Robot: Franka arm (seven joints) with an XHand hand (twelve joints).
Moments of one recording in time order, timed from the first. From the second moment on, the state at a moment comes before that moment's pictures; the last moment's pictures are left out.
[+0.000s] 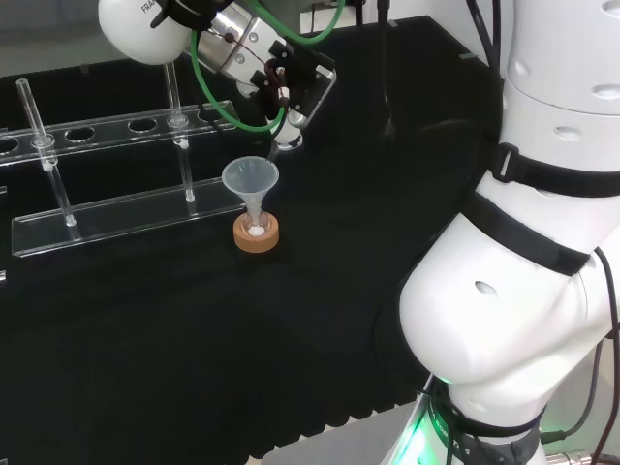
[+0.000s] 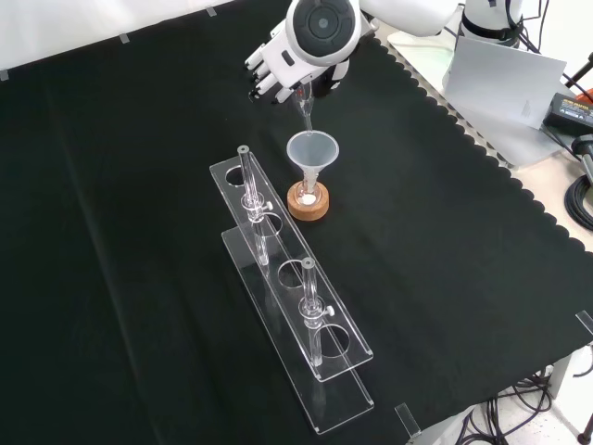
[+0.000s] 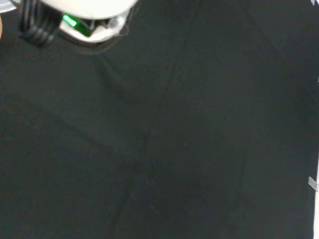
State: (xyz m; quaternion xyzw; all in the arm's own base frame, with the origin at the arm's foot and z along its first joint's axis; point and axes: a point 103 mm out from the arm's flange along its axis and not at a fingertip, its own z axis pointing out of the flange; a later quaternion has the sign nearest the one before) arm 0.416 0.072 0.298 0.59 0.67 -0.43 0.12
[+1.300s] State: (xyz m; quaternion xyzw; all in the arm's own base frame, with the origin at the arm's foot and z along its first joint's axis) arm 0.422 0.040 0.298 0.65 0.68 -0.33 0.04
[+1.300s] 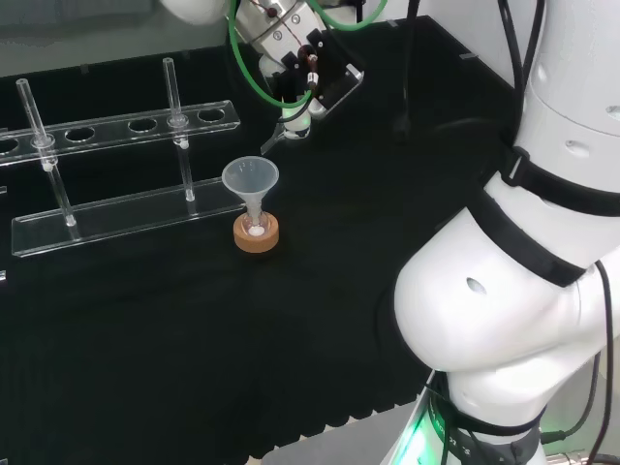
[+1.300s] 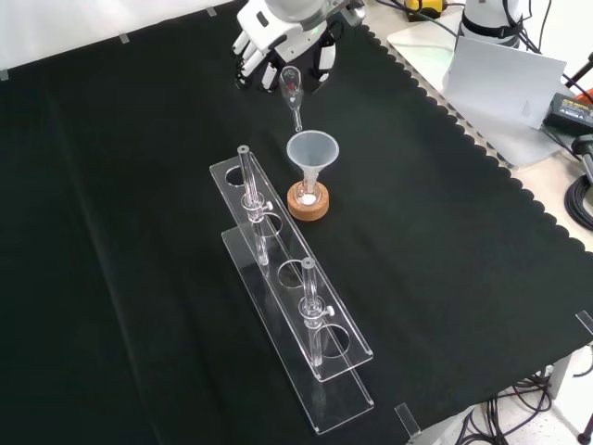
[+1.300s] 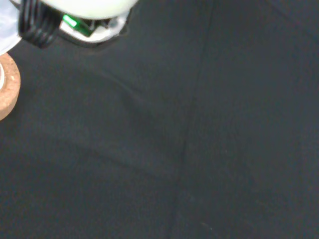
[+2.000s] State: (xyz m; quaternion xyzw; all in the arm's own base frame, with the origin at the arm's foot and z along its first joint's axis) arm 0.421 0.021 0.286 0.67 0.69 -0.27 -0.01
